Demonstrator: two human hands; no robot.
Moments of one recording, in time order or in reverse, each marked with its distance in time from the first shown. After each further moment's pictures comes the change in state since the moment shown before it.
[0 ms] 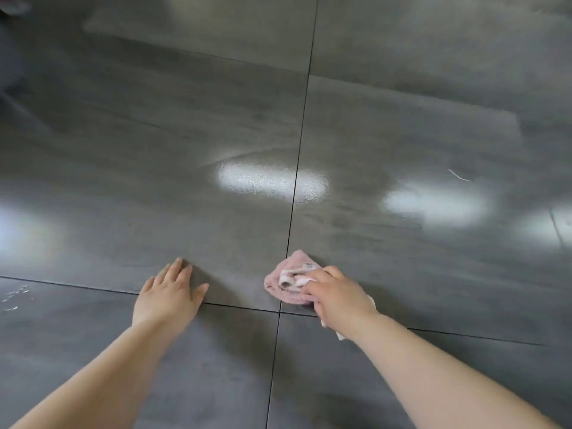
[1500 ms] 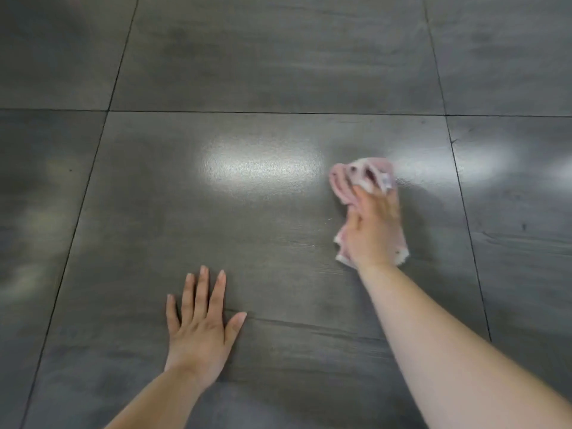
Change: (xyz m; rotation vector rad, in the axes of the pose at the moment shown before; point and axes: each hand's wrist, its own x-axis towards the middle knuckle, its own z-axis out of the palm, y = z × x) left_hand 0.152 0.419 0.002 -0.035 -0.078 0.116; right_hand 0.107 0.451 -0.083 0.457 0.525 0.615
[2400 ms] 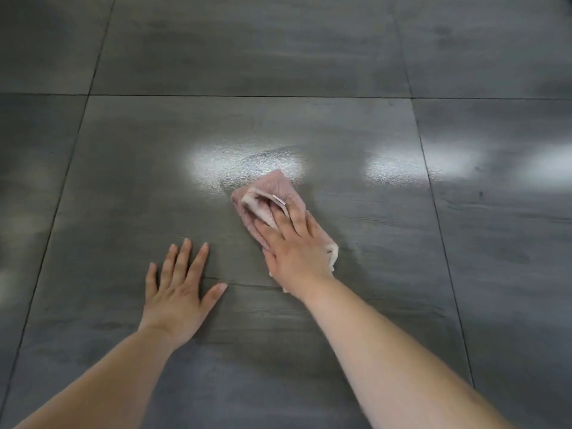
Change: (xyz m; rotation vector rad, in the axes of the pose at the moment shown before) left_hand -0.008 -0.009 -0.006 0.013 0.077 0.046; right_hand -0.072 -0.022 0.026 -0.317 -0.293 -0.493
